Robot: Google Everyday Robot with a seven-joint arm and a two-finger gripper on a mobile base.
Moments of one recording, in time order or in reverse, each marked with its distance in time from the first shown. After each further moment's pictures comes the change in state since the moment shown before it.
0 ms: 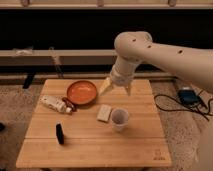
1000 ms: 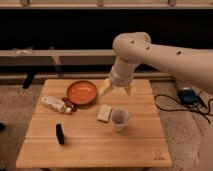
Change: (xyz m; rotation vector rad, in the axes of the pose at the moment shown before) arm 0.002 0.007 0.011 0.039 -0.024 -0.034
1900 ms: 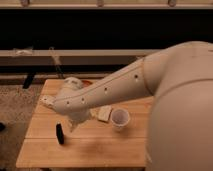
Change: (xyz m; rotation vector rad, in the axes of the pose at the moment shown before) arm 0.055 0.148 0.148 0.295 -0.059 -0.310
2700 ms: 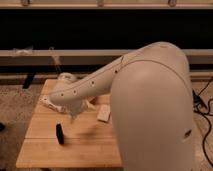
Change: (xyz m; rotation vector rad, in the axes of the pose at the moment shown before) arm -0.047 -0.022 0.027 0.031 0.029 -0.008
